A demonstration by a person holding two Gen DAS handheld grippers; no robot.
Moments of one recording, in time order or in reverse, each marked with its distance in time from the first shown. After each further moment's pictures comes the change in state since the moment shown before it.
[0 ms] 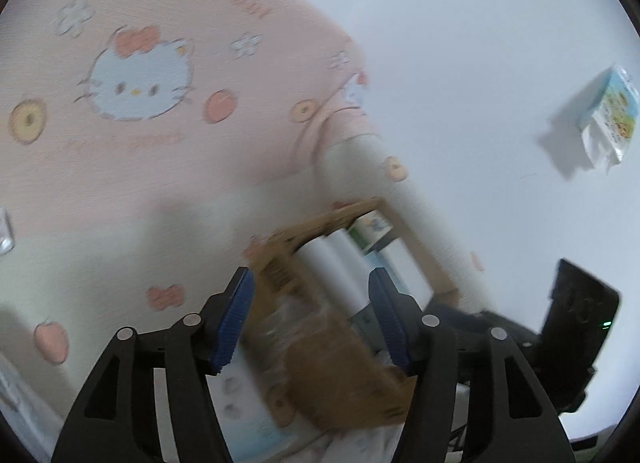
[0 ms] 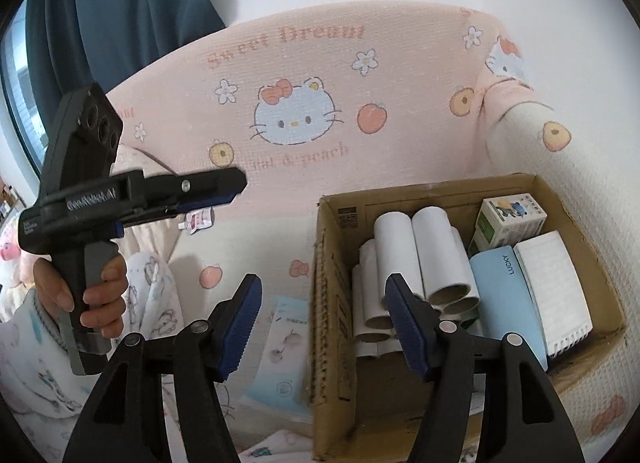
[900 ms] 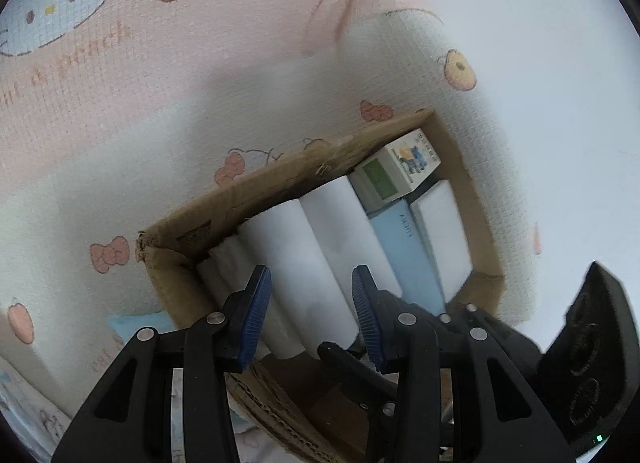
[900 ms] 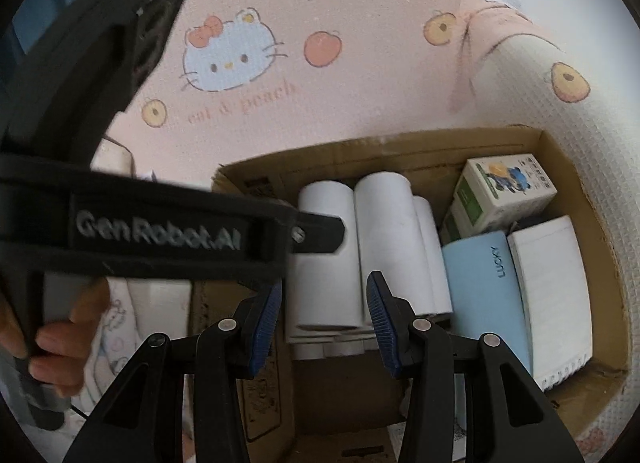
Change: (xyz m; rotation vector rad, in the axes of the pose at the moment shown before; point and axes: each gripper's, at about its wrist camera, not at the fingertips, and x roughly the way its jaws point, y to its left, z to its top) left arm 0.168 -0.048 0.040 -0.096 0.485 0.136; right arm 0.094 -0.076 0.024 0.090 0.263 -0.054
